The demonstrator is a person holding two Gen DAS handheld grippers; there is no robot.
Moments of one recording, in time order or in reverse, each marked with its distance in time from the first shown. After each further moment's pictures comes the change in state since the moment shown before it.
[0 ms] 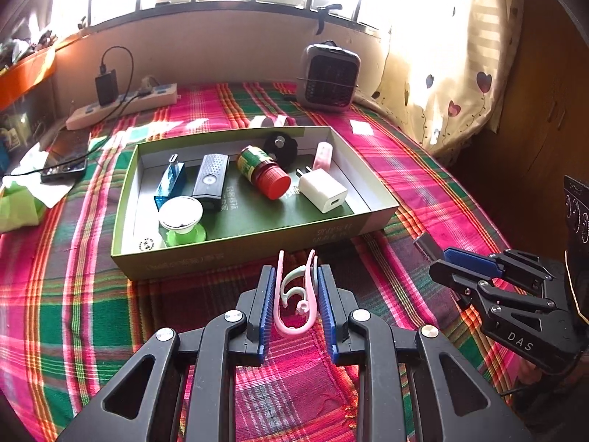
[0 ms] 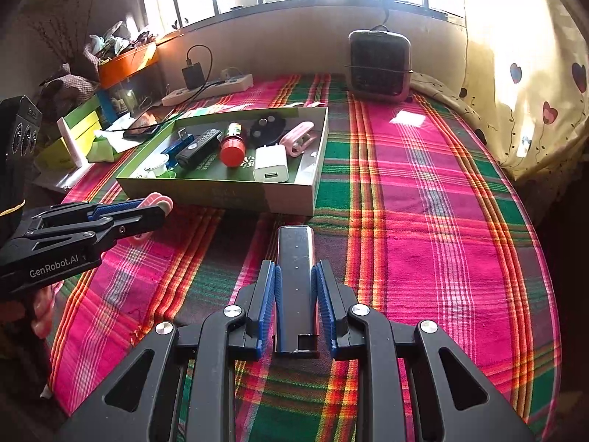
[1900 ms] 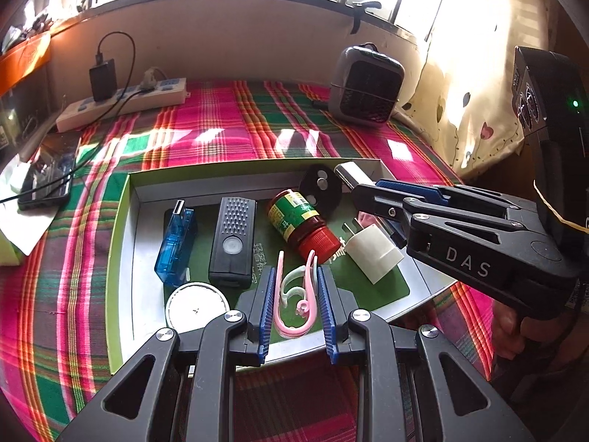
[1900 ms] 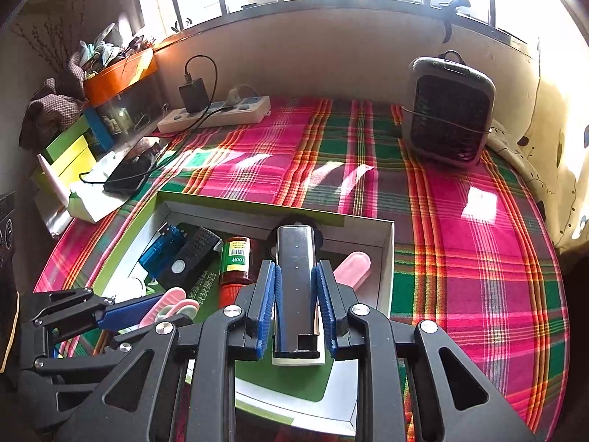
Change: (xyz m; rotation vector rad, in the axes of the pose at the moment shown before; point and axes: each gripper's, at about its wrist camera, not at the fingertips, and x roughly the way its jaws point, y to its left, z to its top) left arm 0.058 0.035 0.058 -0.066 0.035 0.009; right arm 0.101 0.022 0.129 -0.048 0.024 0.069
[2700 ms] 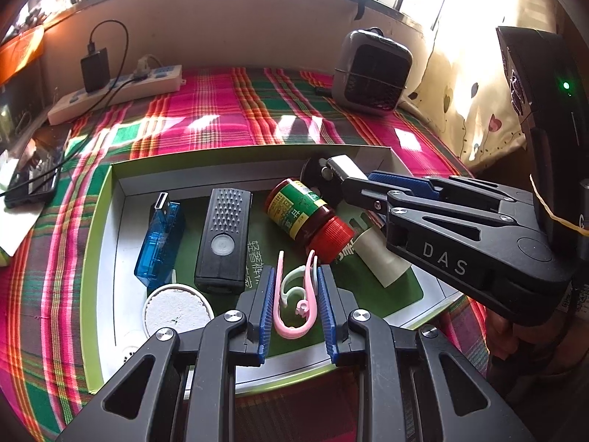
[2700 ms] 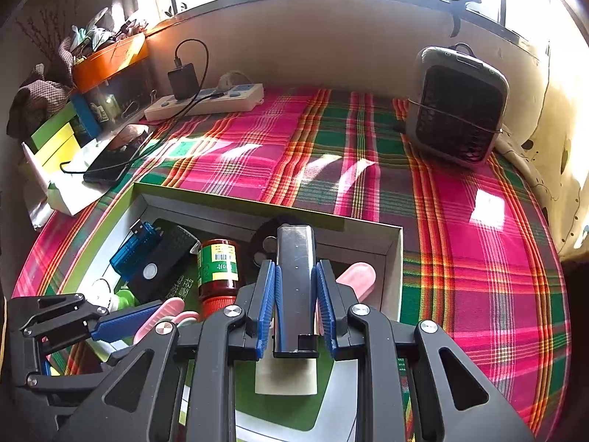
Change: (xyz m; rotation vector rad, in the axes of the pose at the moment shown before) left arm 0.022 -0.002 0.003 0.001 0.035 0.012; right arm 0.027 -0.002 0.002 -0.020 0.025 -0.042
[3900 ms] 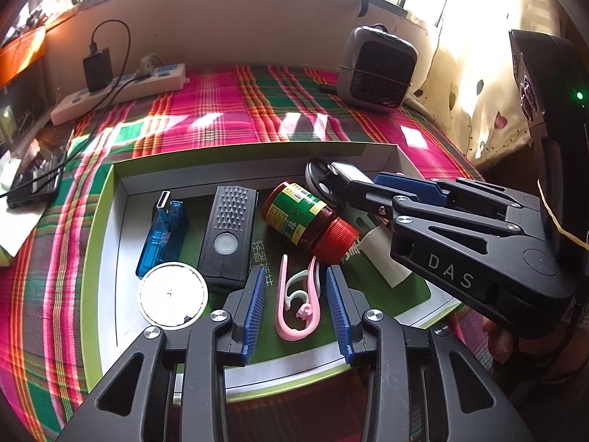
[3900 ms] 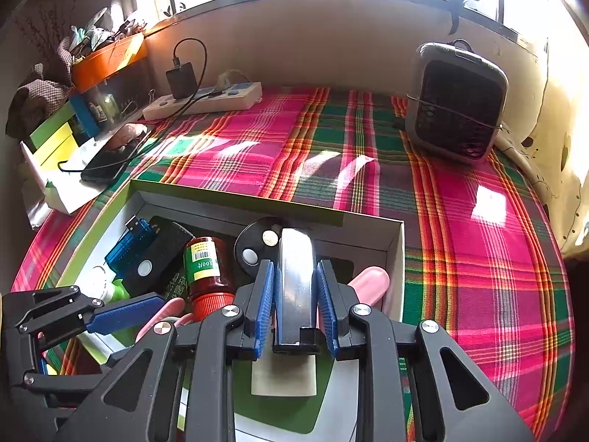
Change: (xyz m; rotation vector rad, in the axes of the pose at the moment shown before) left arm 0.003 0.002 0.000 -0.003 0.010 0.022; right arm 0.001 -0.001 -0.005 -0.001 -0.014 0.001
